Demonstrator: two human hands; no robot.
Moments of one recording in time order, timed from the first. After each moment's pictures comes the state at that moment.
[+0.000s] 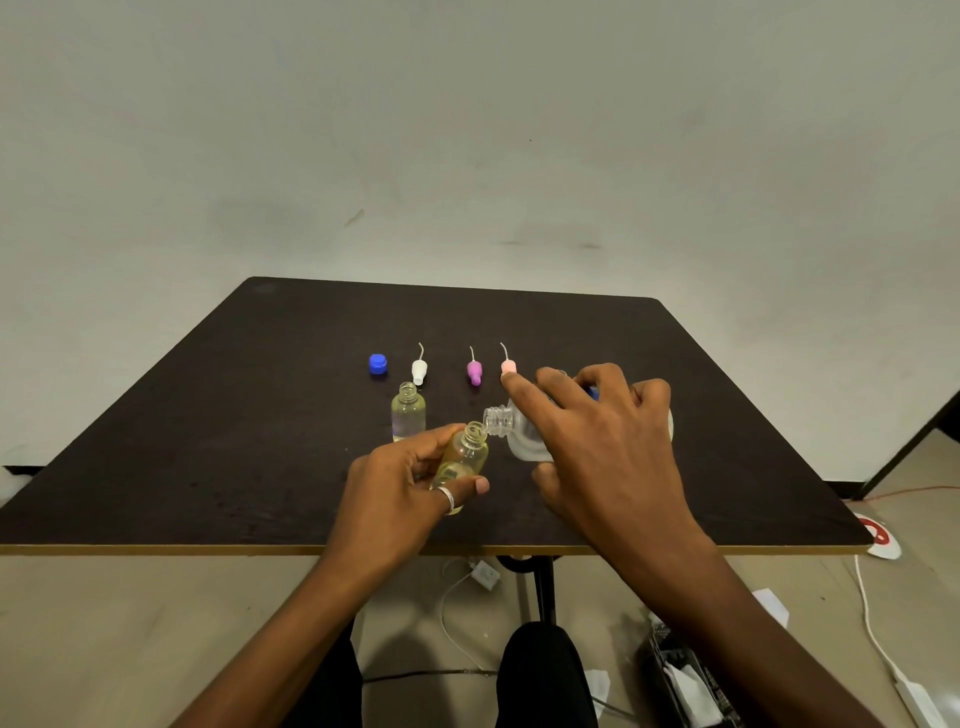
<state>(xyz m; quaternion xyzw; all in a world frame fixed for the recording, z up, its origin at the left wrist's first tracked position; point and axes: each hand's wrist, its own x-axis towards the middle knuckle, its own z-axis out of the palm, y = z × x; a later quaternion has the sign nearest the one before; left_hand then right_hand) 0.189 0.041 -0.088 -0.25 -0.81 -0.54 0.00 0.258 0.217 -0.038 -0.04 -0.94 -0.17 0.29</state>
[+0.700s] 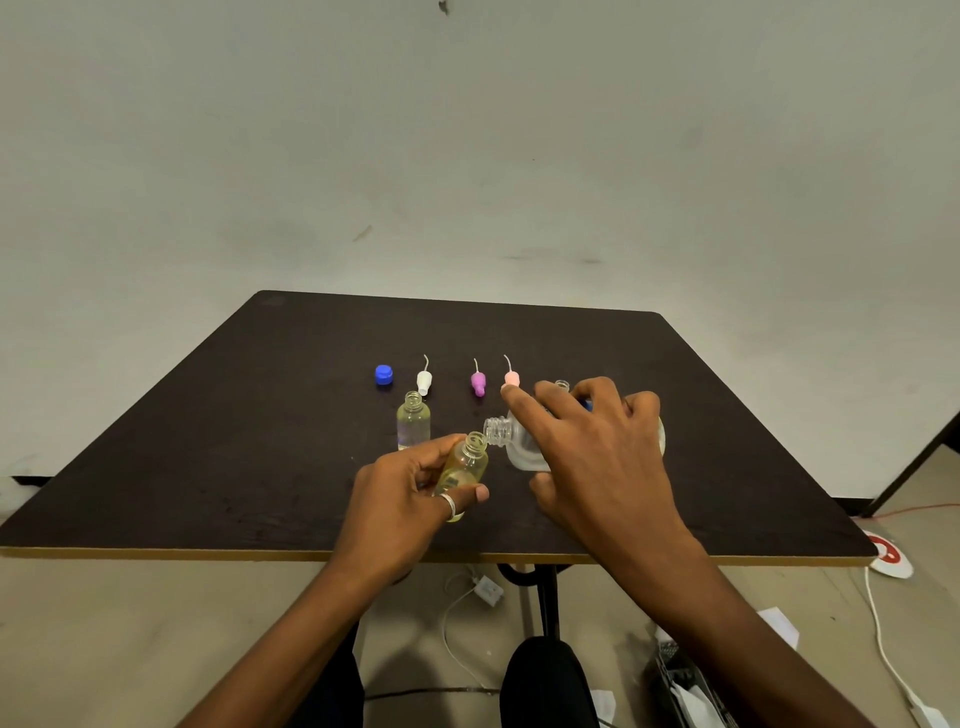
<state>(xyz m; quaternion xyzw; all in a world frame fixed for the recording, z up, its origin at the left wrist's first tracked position) 0.187 0.040 -0.095 -0.25 -0.79 -0.55 0.01 0.253 0.216 -0.045 -0.03 -0.94 -0.17 0.29</state>
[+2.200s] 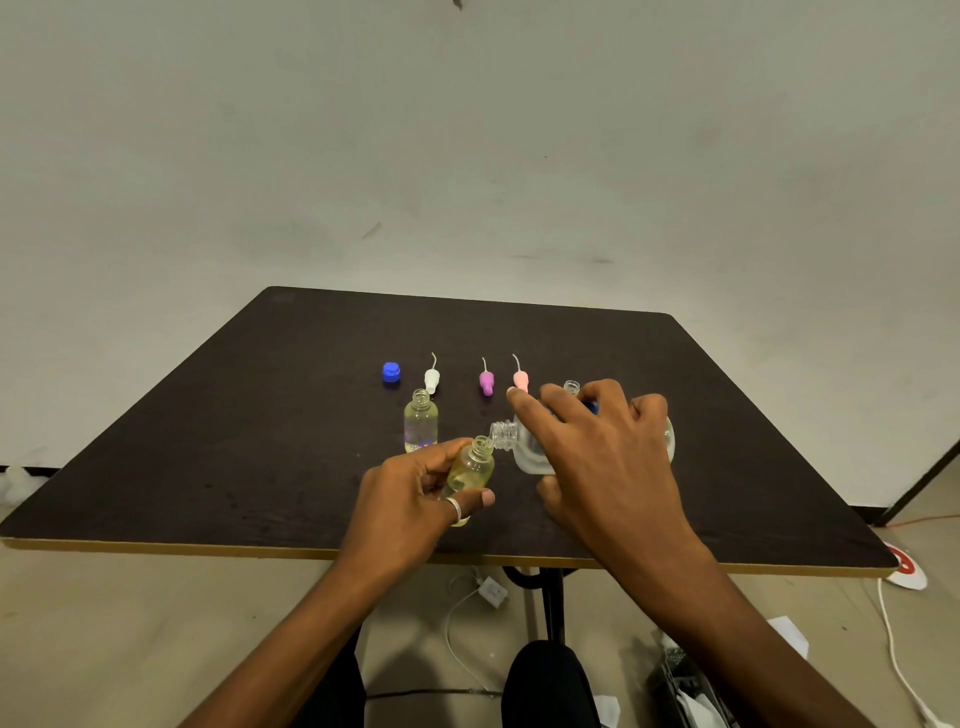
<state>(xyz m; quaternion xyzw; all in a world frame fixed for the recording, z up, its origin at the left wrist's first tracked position) 0.184 0.040 -0.104 -0.26 -0.79 -0.56 0.00 0.250 0.215 -0.050 -0.02 -0.94 -0.18 0.29</state>
